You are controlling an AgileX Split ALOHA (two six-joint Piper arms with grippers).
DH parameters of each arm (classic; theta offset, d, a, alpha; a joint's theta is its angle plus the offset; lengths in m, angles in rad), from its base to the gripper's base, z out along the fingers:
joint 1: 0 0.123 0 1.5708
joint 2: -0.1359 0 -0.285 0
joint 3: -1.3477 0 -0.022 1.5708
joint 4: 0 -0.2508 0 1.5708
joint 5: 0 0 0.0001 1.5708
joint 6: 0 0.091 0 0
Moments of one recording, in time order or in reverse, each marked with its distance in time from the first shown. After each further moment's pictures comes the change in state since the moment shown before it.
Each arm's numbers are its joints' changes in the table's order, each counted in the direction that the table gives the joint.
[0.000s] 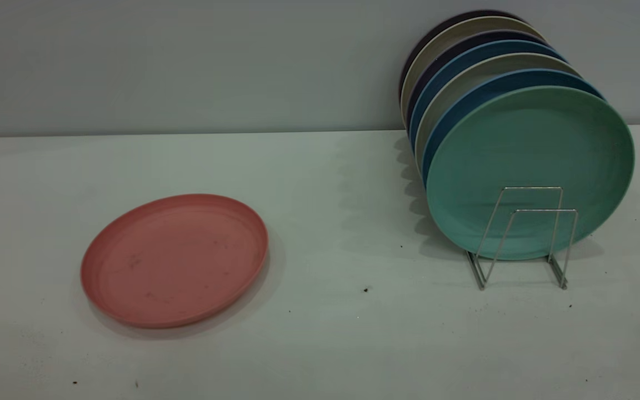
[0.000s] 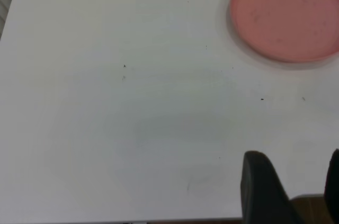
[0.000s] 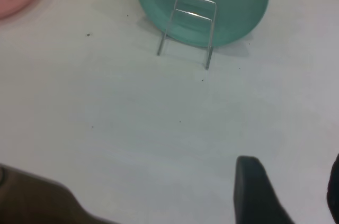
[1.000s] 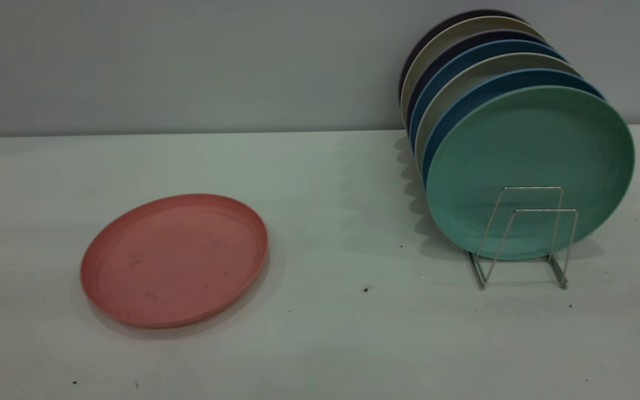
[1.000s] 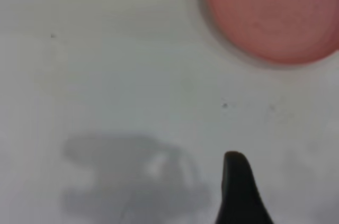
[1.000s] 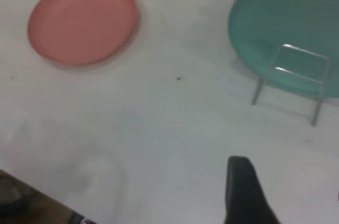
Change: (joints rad) left arm 0.000 -0.890 0.017 0.145 -0.544 -0.076; right arm 0.000 -0.698 0.010 -0.494 -0.445 -0.409
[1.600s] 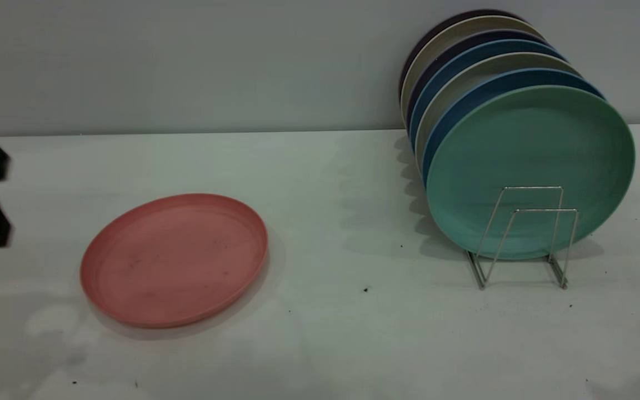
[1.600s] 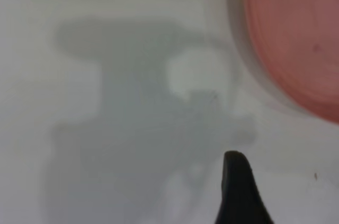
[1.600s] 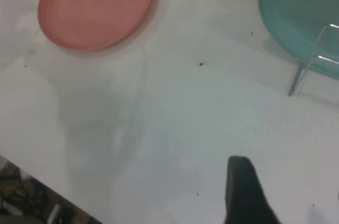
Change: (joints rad) left arm 0.000 -0.781 0.217 0.137 -0.305 0.111; right arm 0.000 -0.348 0.003 -0.274 -0.105 -0.316
